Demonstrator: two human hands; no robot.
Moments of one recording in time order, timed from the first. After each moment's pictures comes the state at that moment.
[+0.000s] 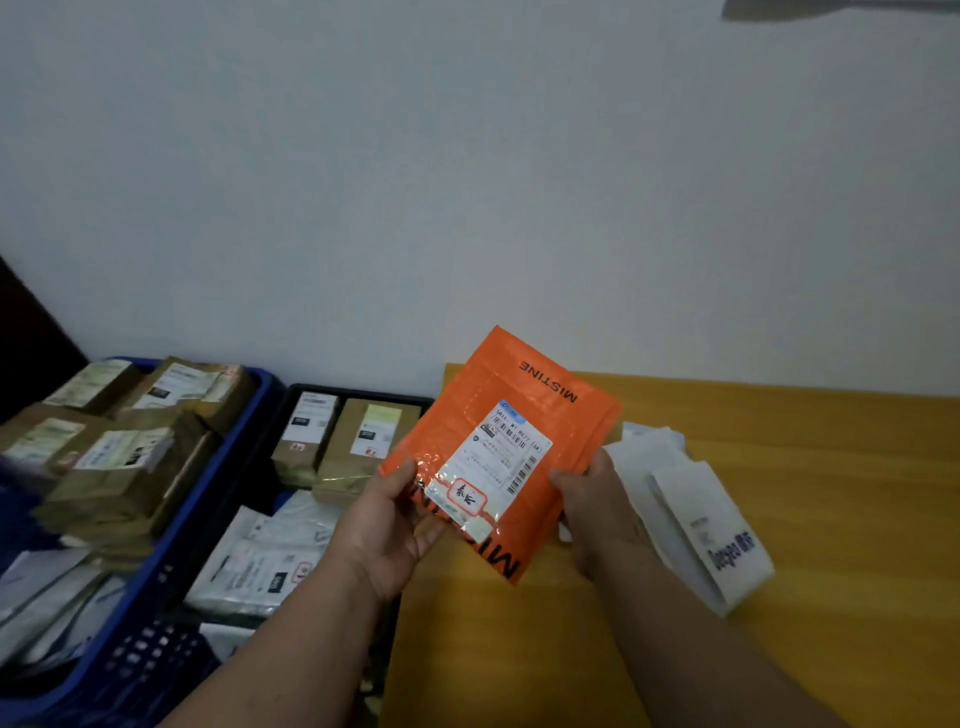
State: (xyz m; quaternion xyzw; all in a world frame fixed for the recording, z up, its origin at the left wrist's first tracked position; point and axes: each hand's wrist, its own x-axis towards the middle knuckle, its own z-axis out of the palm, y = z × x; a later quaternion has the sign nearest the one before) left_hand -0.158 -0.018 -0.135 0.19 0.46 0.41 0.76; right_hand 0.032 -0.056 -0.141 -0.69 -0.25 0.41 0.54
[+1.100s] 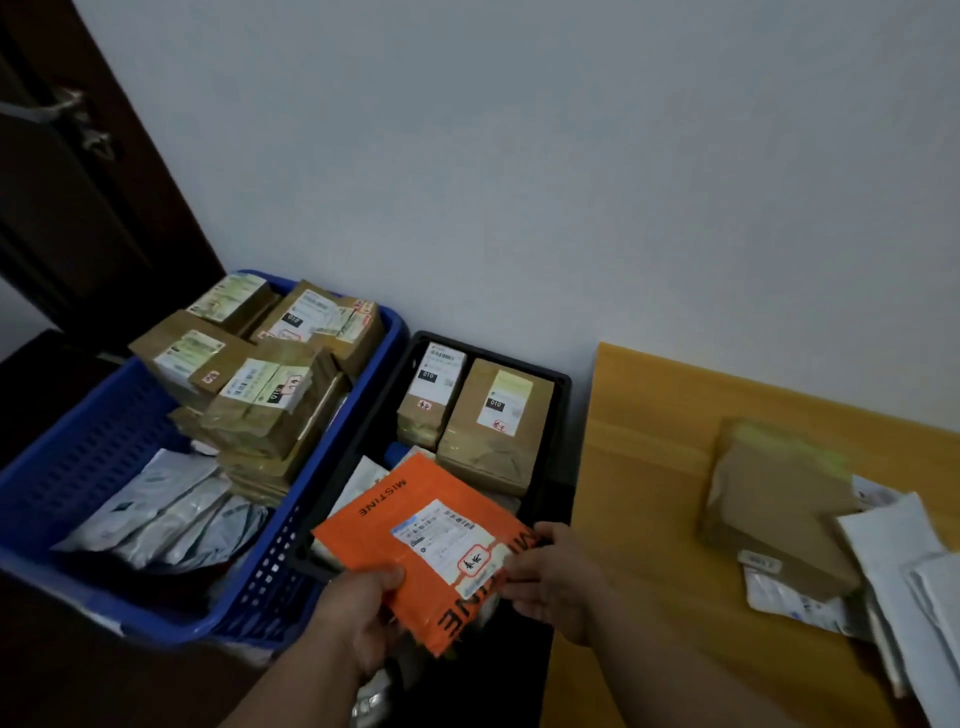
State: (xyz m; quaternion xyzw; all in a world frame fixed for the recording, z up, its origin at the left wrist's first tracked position) left_hand -0.353 0.024 -0.234 0.01 0.66 0.34 0.67; right_hand -0.154 0.042 -0.243 -0.68 -0.19 0.67 0.21
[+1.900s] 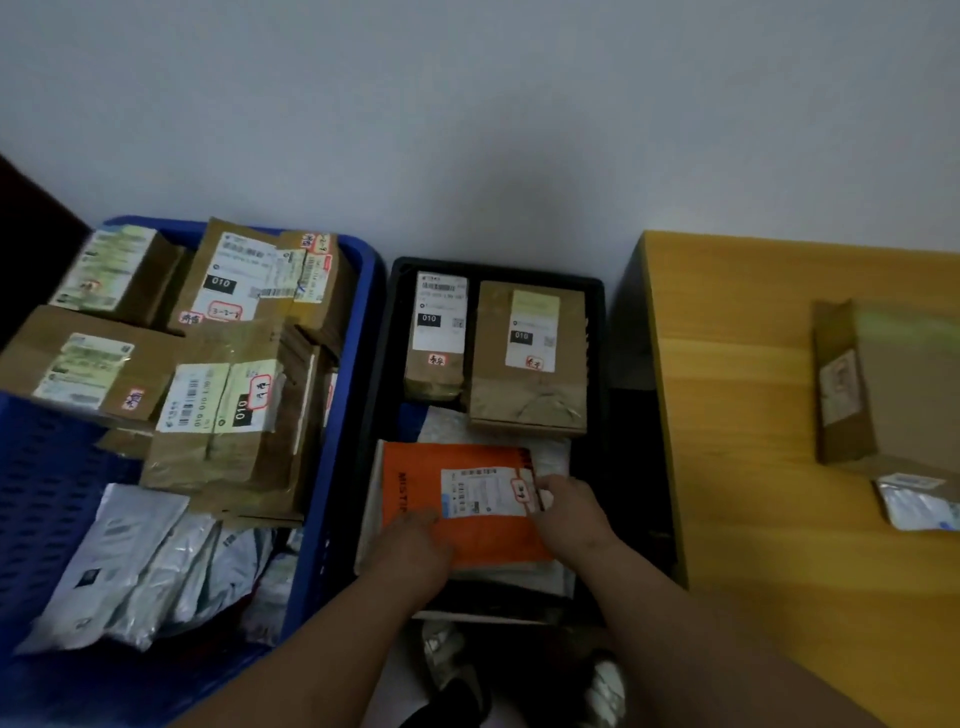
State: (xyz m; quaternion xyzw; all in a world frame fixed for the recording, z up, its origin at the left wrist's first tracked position) left_hand -0.432 0.141 -0.342 0.56 0.64 -0.11 0.51; right_hand -0.241 0.118 -0.349 -0.80 -0.37 0.47 0.04
